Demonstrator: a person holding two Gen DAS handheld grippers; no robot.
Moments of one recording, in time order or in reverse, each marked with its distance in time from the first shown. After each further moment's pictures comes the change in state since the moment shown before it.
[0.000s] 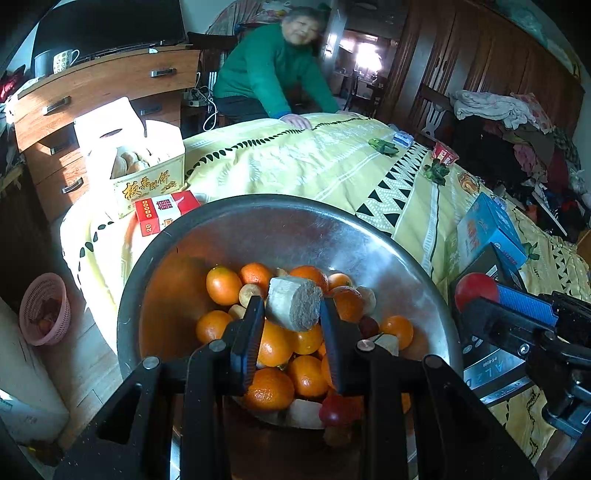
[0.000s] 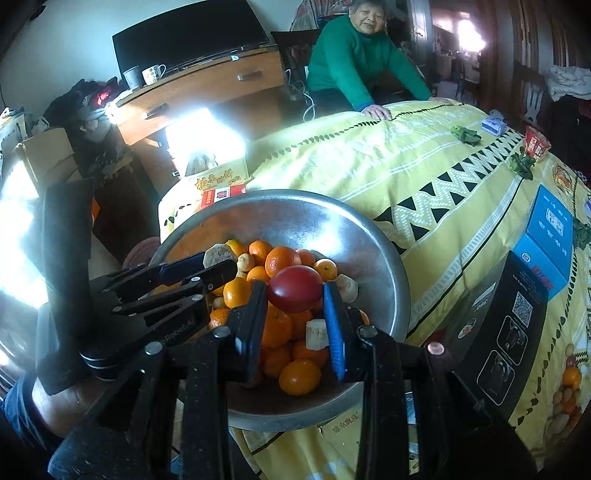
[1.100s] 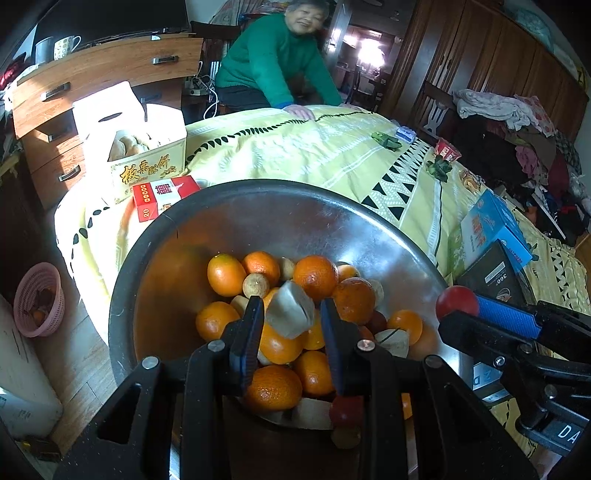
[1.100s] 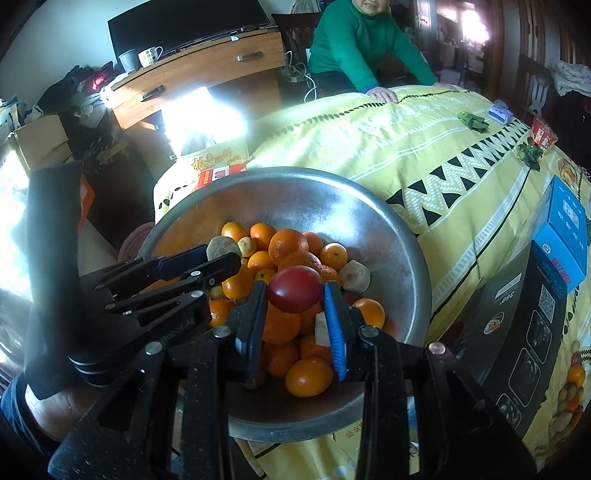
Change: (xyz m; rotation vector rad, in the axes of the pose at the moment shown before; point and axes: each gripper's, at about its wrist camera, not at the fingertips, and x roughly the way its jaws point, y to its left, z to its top) left arm 0.010 0.009 -0.008 -0.028 0.027 -0.010; right arm 0.028 0.007 -0.003 0.014 0.060 0.001
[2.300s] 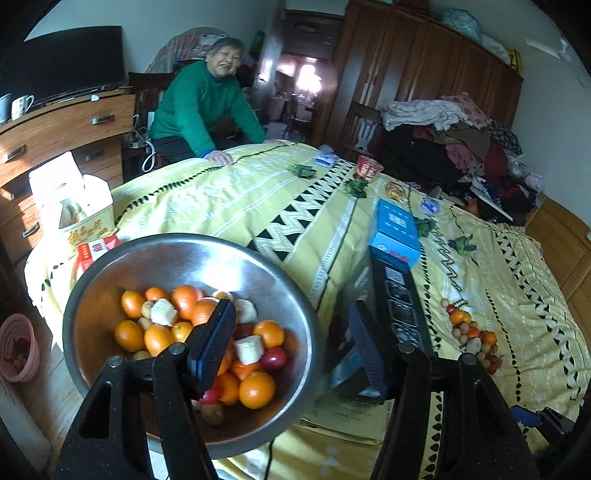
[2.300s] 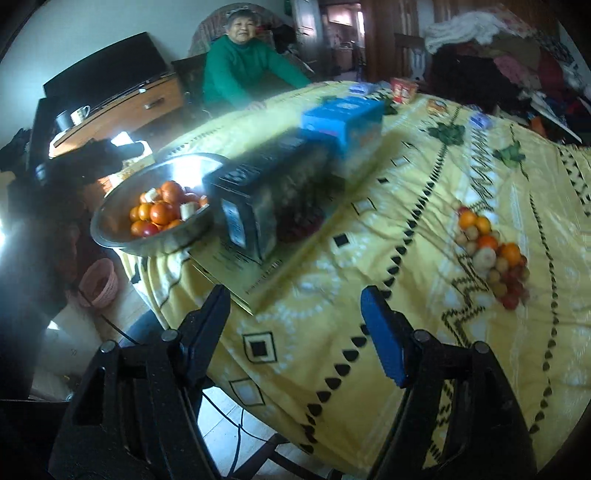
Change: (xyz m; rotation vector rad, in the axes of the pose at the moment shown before) left arm -0.085 -0.123 -0.015 0.174 -0.134 -0.196; right arm -0.169 -0.102 -0.204 0.319 -0.109 -0.274
